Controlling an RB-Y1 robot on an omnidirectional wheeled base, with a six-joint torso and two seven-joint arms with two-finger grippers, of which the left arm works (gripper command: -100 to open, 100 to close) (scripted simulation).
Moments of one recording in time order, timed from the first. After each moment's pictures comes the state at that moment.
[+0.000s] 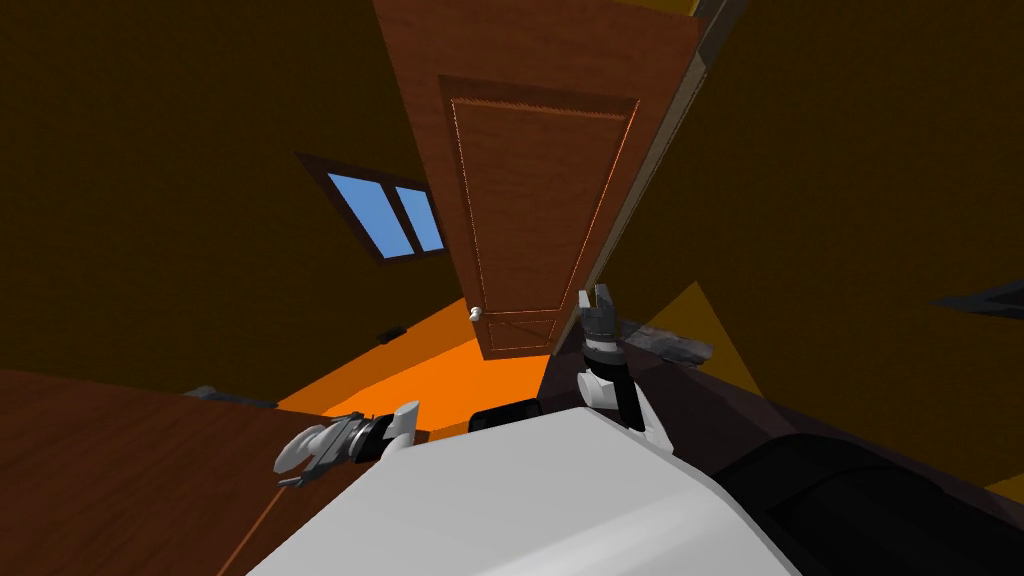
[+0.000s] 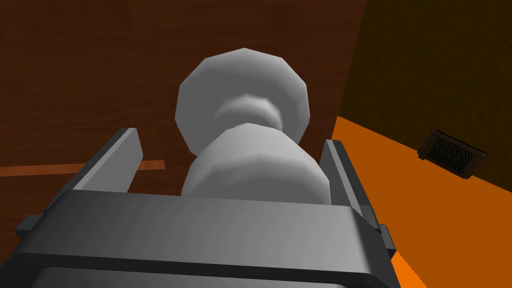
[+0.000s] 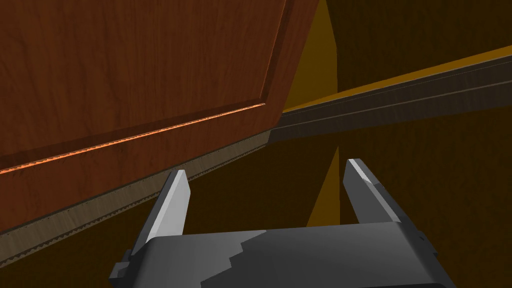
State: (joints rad) arm -0.18 0.01 0.91 -0.76 0.87 -1.01 0.89
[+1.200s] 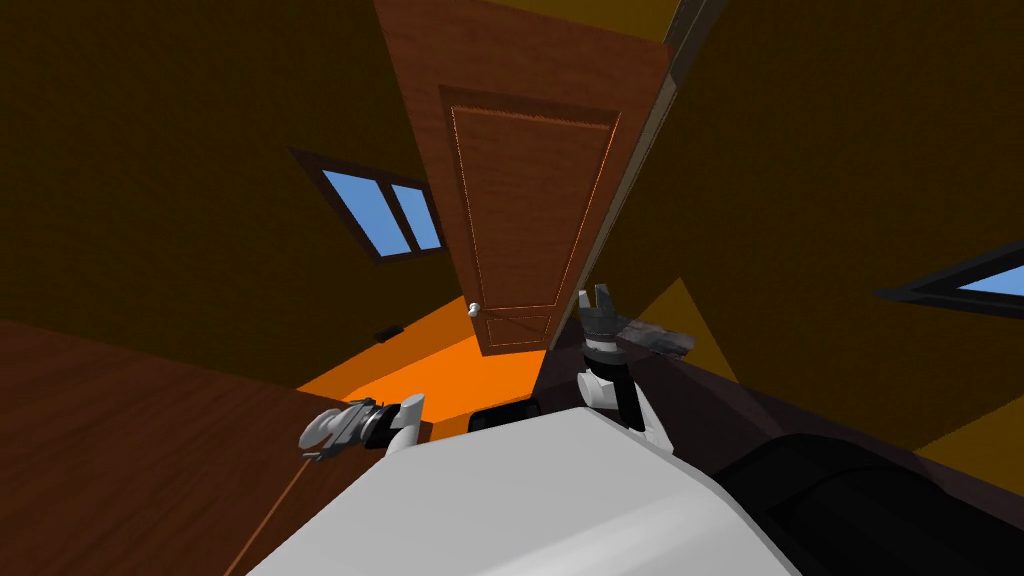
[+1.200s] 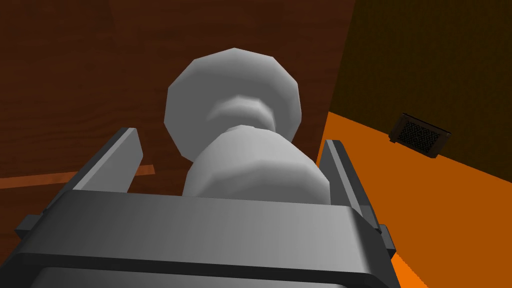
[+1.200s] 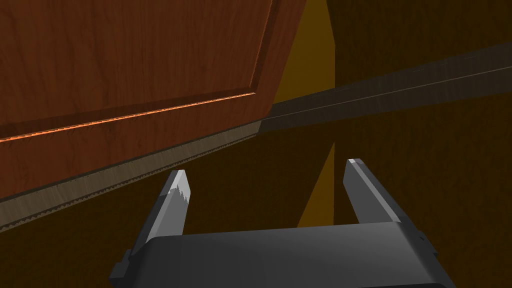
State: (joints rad) arm -0.20 -0.02 0.87 -0.80 0.85 -0.97 0.87
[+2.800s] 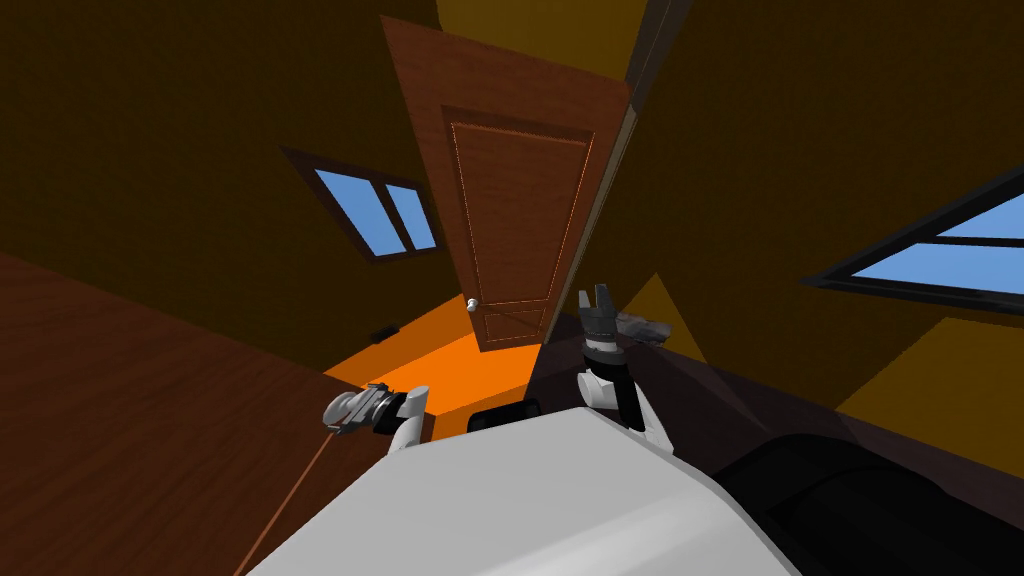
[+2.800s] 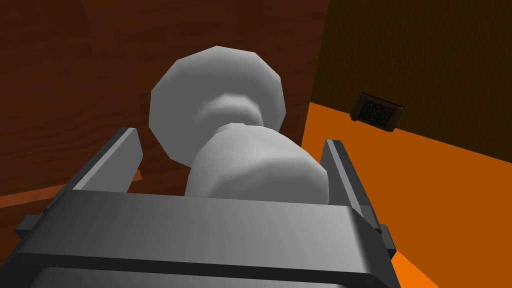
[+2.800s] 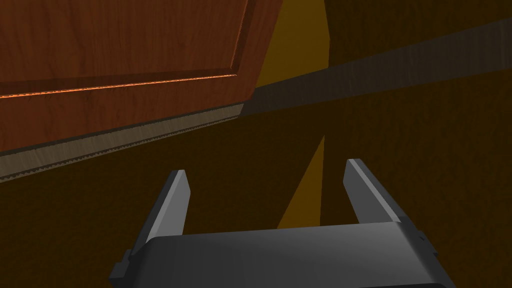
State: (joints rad) arm -0.23 -0.02 0.83 -0.83 0.83 -0.89 0.83
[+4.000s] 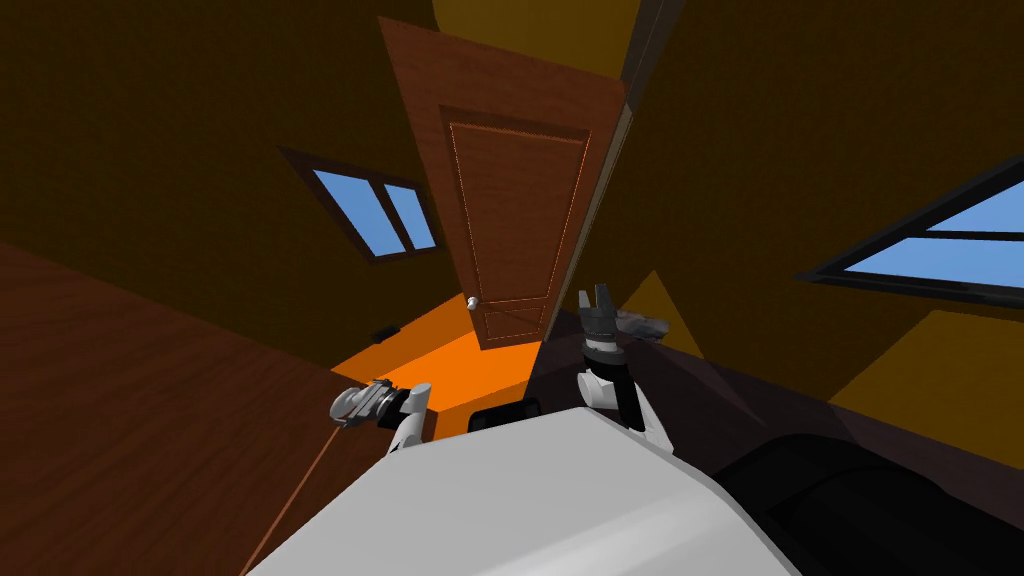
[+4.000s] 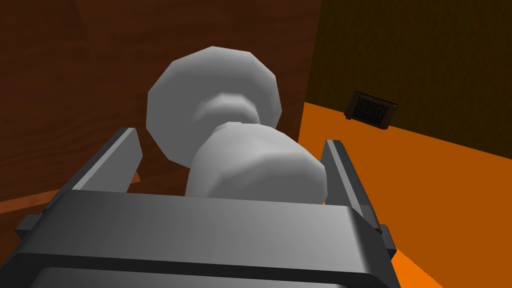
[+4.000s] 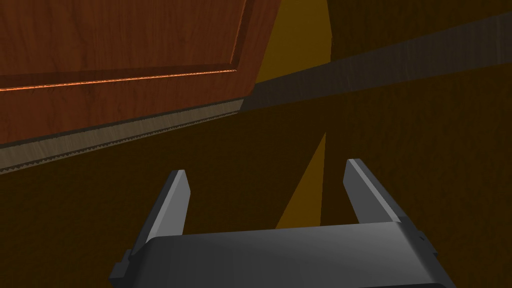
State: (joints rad) arm -0.26 0.00 0.81 -0.76 0.82 -0.91 0.85
